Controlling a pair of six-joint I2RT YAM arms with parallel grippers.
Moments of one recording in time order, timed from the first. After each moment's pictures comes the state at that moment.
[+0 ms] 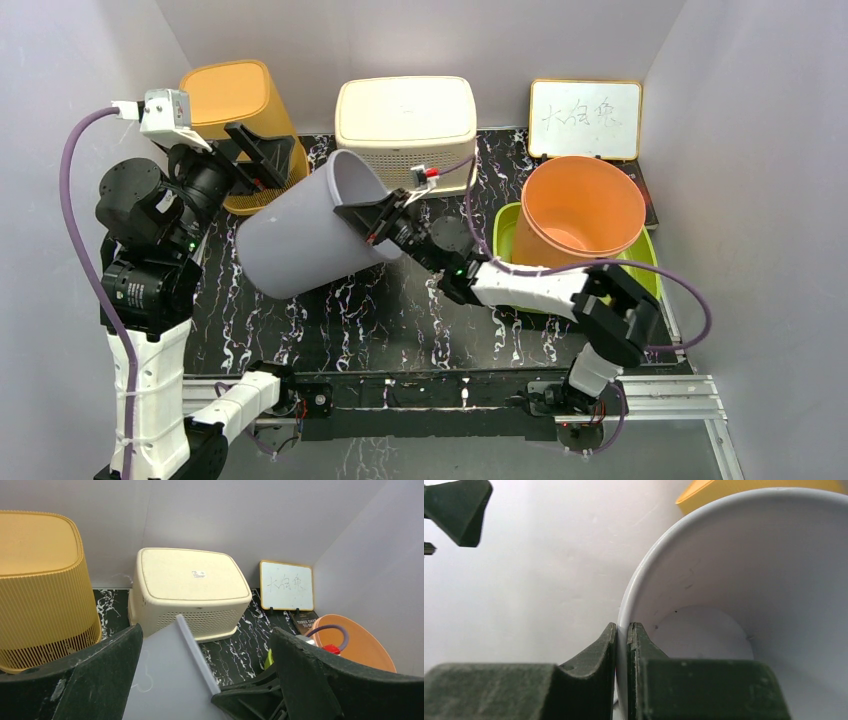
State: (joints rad) left arm -0.18 0.96 1.68 -0.69 0.09 -0.31; right arm 0.99 1.61 1.03 0.89 0.07 0.78
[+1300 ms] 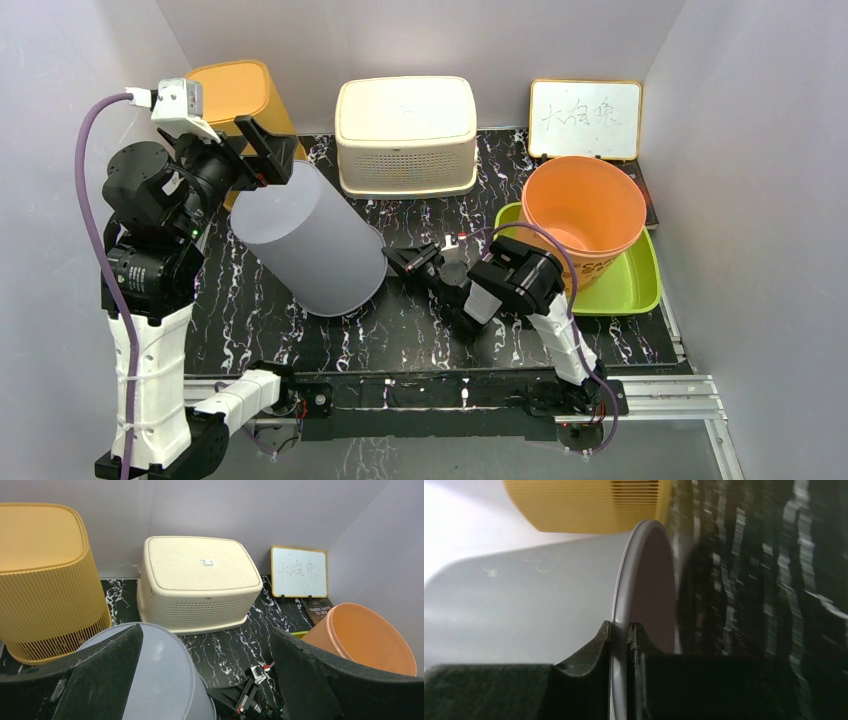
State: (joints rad) left arm -0.18 1.02 1.75 -0.76 0.09 -0.26; right arm 0.85 2.20 0.75 1.52 0.14 1.60
